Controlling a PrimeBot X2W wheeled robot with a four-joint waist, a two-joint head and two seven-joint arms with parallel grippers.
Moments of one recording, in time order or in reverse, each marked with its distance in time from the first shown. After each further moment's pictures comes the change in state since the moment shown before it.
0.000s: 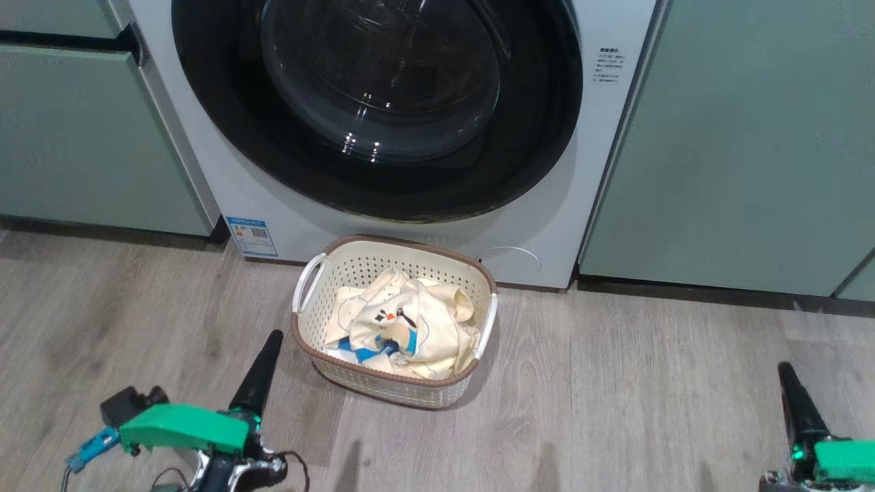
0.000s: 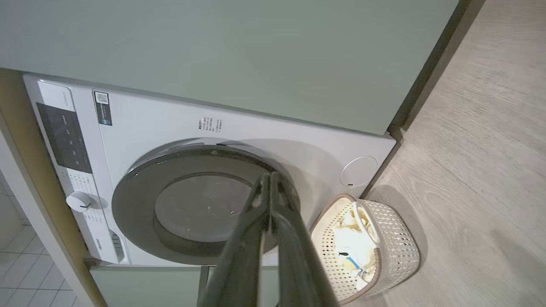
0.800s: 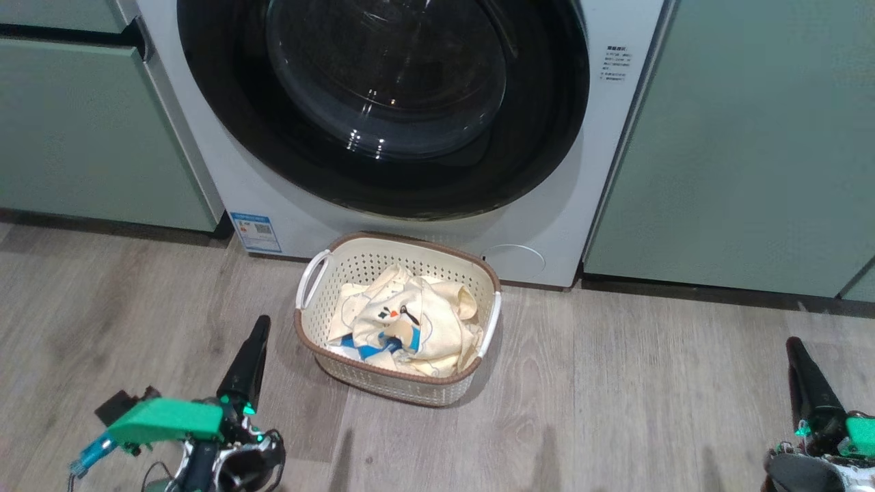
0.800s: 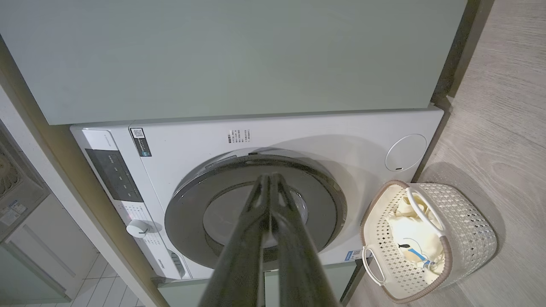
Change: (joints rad) left arm -0.042 -0.017 0.044 0.053 -0.245 -0.049 0.049; right arm -0.076 0.000 -0.030 0.038 0.257 0.000 0.054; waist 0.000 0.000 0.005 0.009
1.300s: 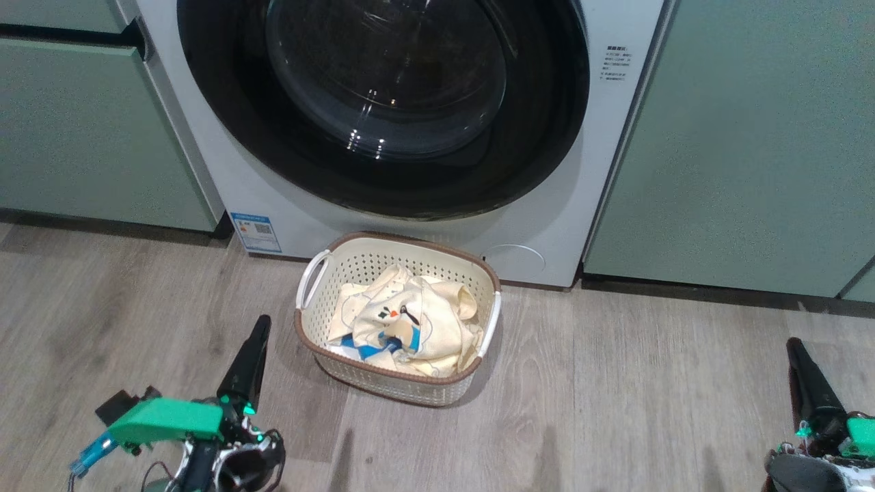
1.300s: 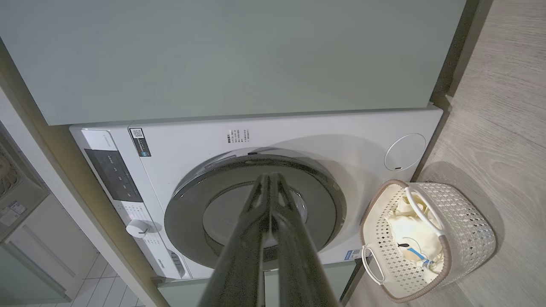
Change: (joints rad) left arm 0.000 -0.002 0.003 0.000 0.000 0.000 0.004; right arm 0.000 0.000 -0.006 0.004 0.000 0.000 0.007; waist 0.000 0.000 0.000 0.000
